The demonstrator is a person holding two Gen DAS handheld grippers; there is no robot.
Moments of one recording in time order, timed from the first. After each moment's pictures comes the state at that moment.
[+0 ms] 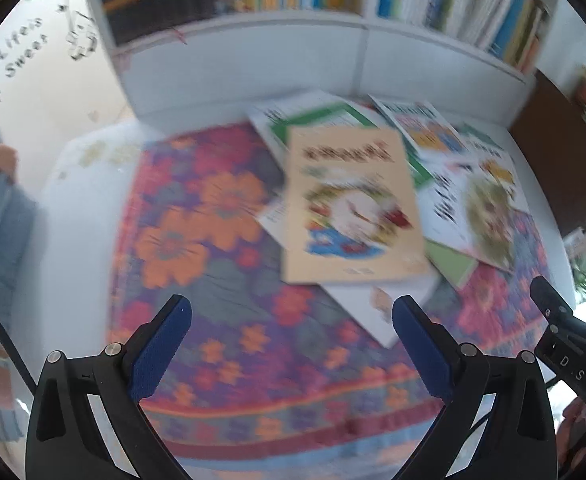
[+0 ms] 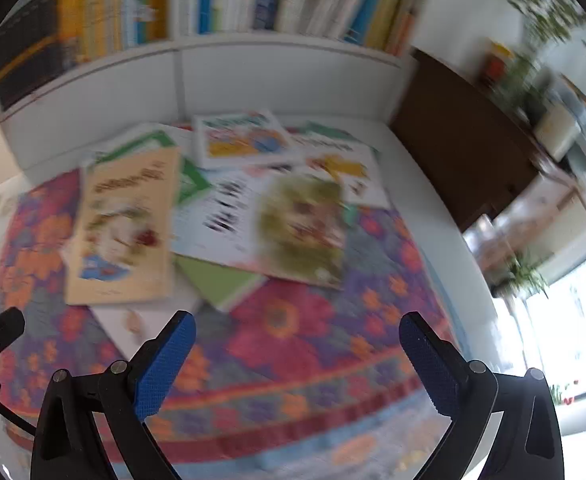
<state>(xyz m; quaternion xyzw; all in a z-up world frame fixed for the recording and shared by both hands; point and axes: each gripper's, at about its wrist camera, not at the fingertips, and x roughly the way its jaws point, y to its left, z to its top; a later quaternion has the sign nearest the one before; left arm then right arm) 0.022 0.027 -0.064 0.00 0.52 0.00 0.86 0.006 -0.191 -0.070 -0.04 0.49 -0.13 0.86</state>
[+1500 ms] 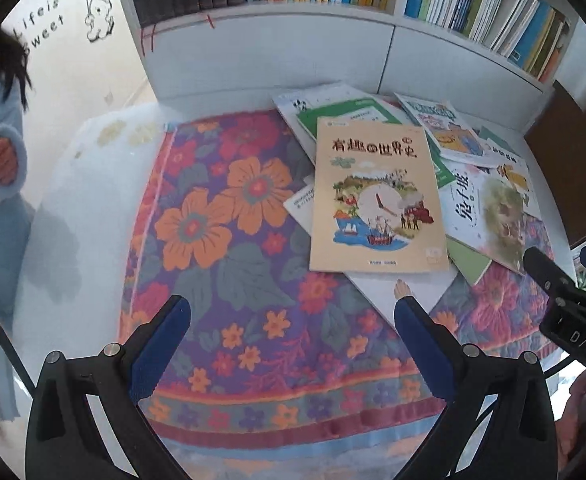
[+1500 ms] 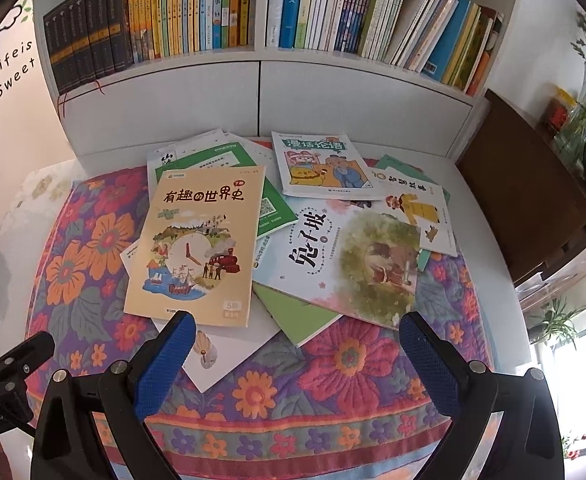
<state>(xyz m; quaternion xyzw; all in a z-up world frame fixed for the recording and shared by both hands) 0.018 0.043 -0.073 -0.01 0.53 0.02 0.85 0.035 -0.162 -0.068 -0.05 0.49 -0.03 0.87</state>
